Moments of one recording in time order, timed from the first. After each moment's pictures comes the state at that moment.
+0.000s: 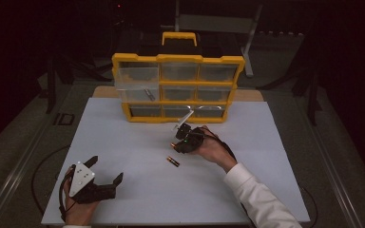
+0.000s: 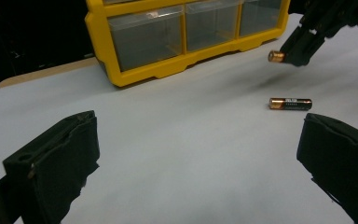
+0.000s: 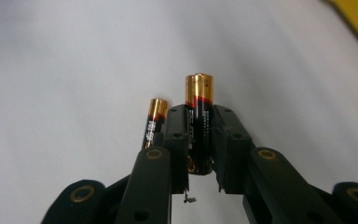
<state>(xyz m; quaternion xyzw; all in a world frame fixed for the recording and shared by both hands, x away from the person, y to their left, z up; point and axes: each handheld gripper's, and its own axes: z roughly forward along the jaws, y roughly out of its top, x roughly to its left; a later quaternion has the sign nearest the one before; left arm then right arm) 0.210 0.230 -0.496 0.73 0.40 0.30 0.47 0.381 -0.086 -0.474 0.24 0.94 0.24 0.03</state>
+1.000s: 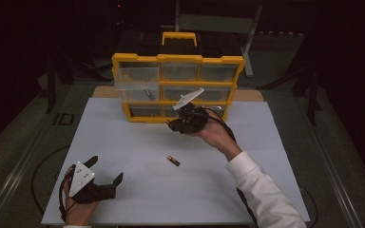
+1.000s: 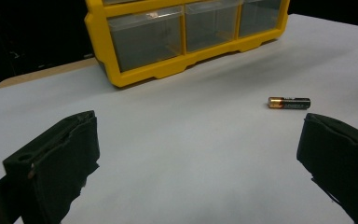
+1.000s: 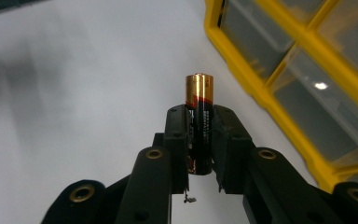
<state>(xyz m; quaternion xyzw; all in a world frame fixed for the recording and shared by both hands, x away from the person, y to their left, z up) 0.210 0.231 -0.496 0.73 0.40 0.30 0.47 0.390 -0.090 -0.395 0.22 0.91 0.36 0.07</state>
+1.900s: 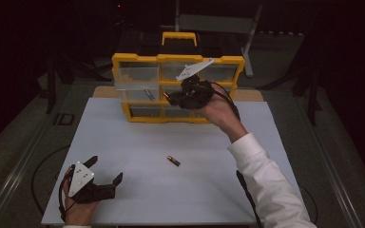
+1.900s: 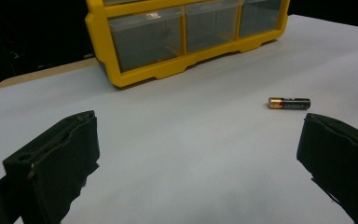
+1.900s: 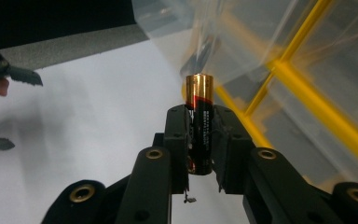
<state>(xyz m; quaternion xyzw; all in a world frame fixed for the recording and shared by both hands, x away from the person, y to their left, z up) 0.210 0.231 -0.496 0.73 0.40 0.30 0.47 0.402 -0.093 -0.314 0.21 0.88 0.41 0.12</state>
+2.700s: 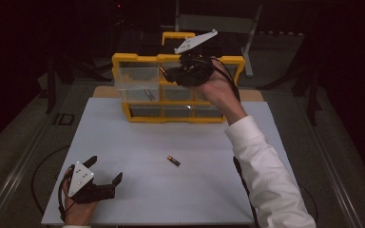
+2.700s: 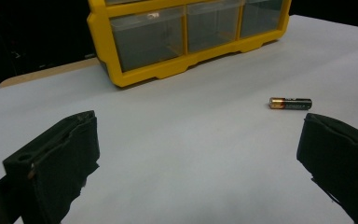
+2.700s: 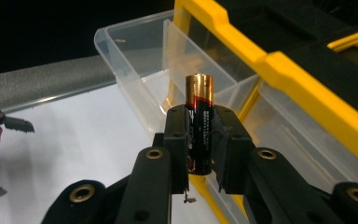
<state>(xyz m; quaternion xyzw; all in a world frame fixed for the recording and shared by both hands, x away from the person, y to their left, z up) 0.210 0.232 -0.496 0.73 0.40 0.30 0.47 0.419 -0.086 -0.258 0.21 0.86 0.44 0.15</state>
